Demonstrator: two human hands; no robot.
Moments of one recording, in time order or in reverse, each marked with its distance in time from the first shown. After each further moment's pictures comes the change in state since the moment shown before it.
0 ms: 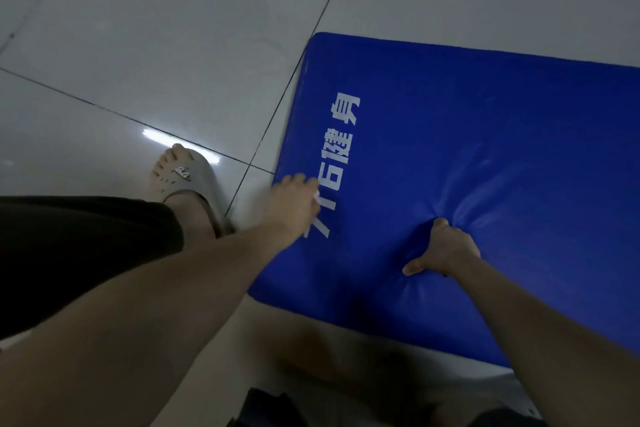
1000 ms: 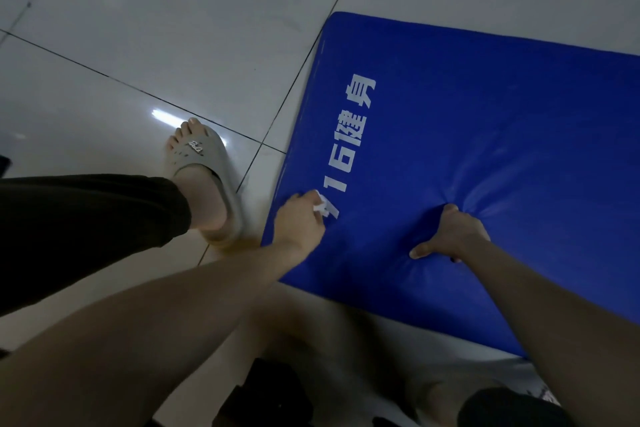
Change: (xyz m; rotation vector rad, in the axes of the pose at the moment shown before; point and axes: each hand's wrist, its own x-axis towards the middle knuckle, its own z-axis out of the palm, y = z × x) left_hand -0.064 0.015 0.025 -0.411 0.003 -0.291; right_hand -0.009 -0.003 -0.006 -0.003 -0.018 -0.017
